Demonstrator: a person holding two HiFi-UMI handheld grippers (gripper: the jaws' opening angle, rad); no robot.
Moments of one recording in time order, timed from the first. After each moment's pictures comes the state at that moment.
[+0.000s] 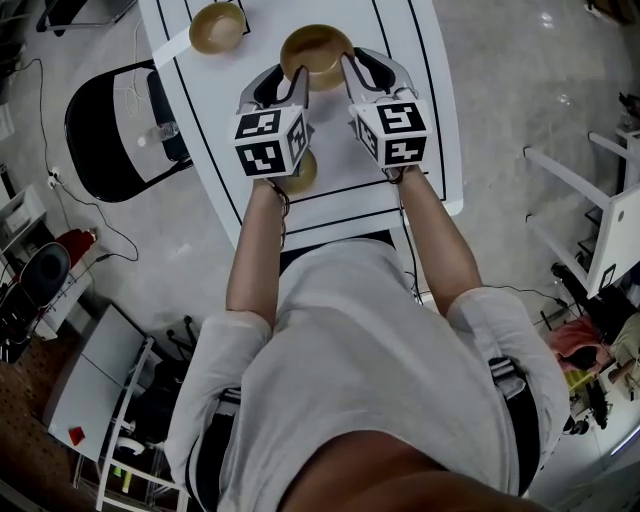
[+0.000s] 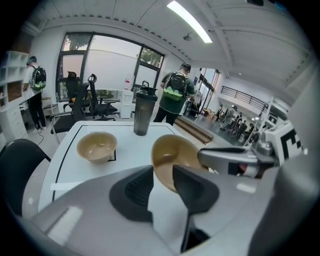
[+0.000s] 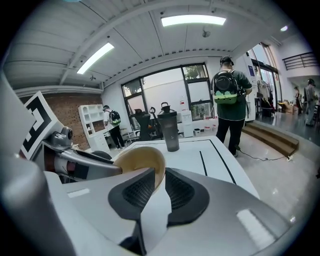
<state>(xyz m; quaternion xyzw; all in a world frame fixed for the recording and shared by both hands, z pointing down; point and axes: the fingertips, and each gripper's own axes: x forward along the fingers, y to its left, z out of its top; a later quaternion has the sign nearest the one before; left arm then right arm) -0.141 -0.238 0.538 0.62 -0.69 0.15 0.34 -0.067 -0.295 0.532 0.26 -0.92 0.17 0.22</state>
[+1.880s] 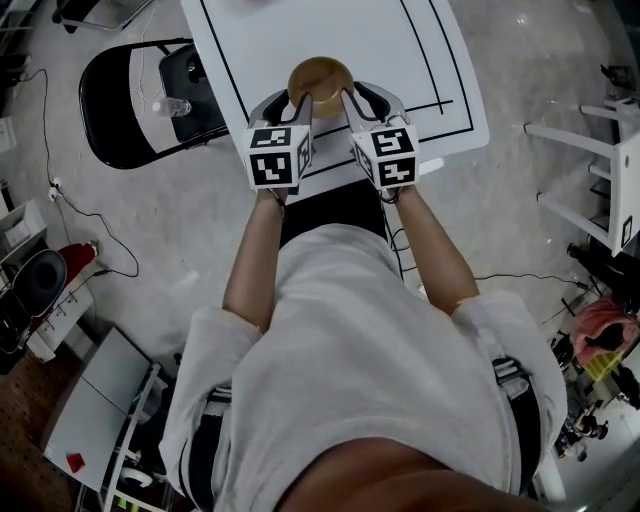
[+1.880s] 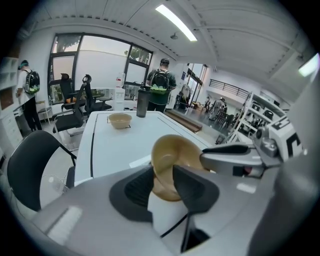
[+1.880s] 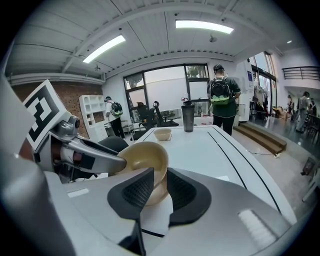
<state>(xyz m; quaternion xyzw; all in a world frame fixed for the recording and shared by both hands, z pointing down) -0.106 0.009 0.531 0.65 -0.65 0.19 0.33 -0.025 -0.030 0.526 0.28 -0.91 0.15 0.26</state>
